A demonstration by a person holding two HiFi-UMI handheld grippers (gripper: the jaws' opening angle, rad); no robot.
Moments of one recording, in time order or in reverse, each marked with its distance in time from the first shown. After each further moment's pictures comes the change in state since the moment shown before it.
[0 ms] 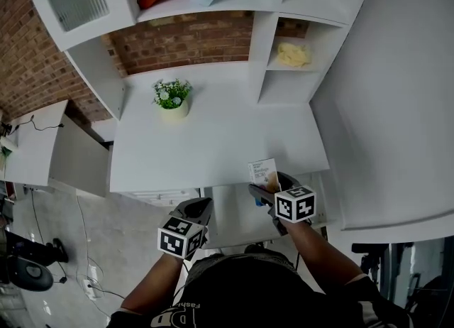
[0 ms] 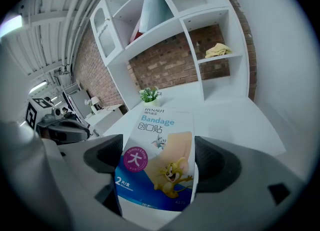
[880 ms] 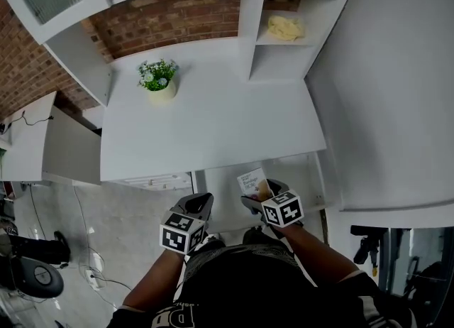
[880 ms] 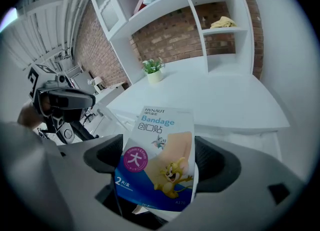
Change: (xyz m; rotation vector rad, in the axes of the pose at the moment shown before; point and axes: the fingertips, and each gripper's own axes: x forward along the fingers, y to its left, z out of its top) left arm 0.029 -0.024 -0.038 -0.021 0.079 -0.017; right arm 0.006 -0.004 -0.113 -0.051 0.229 0.025
